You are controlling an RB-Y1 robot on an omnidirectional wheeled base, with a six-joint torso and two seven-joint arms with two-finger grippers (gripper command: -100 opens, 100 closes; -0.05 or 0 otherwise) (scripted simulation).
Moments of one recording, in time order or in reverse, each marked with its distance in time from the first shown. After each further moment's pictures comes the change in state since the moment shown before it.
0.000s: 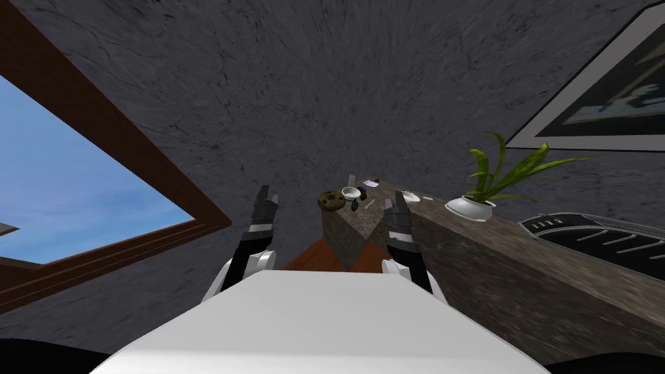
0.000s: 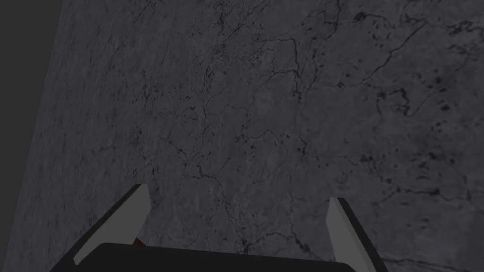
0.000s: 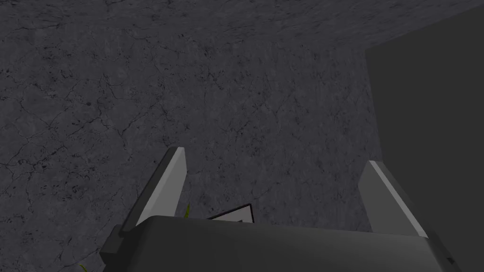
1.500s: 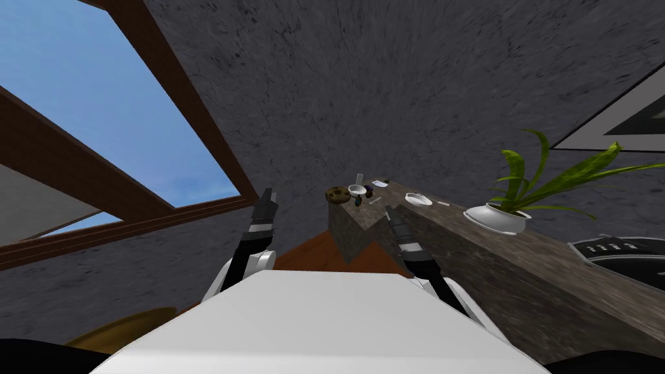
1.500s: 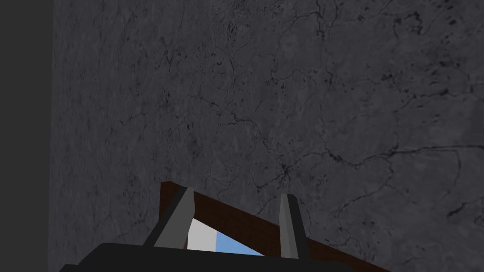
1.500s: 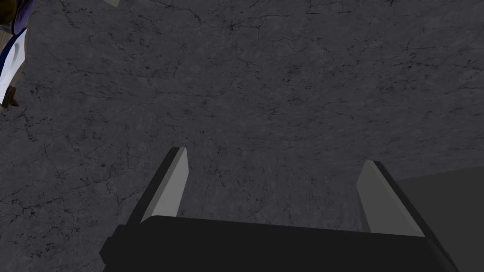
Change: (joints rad) left arm 0.000 0.000 0.000 0.000 0.000 0.000 0.000; right arm 0.075 -0.406 -0.070 0.124 -0.071 0.029 0.061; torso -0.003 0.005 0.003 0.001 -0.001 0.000
